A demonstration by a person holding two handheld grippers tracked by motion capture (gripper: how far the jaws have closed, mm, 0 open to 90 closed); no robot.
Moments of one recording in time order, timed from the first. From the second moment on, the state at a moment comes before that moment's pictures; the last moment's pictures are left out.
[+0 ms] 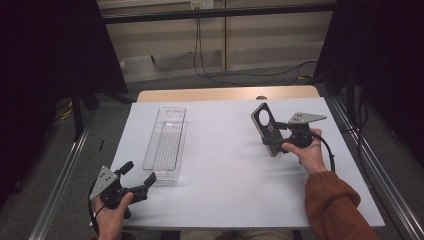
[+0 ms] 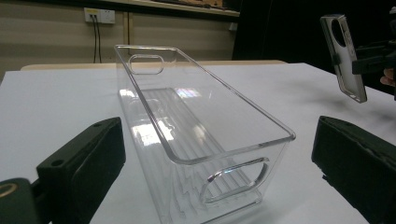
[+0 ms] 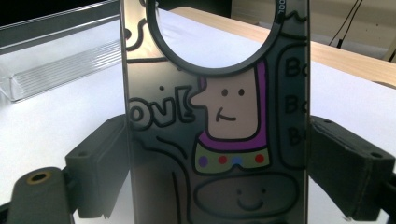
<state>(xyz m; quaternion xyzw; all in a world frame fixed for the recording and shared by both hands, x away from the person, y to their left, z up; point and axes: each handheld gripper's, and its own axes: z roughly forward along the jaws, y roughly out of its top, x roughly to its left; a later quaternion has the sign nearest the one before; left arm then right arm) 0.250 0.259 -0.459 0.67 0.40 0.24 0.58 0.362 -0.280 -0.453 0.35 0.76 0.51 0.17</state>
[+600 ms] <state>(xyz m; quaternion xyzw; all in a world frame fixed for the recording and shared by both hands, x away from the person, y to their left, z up) 0.253 0.250 -0.454 0.68 0.36 0.22 0.59 0.337 -0.270 -0.450 0.33 0.75 0.54 0.16</state>
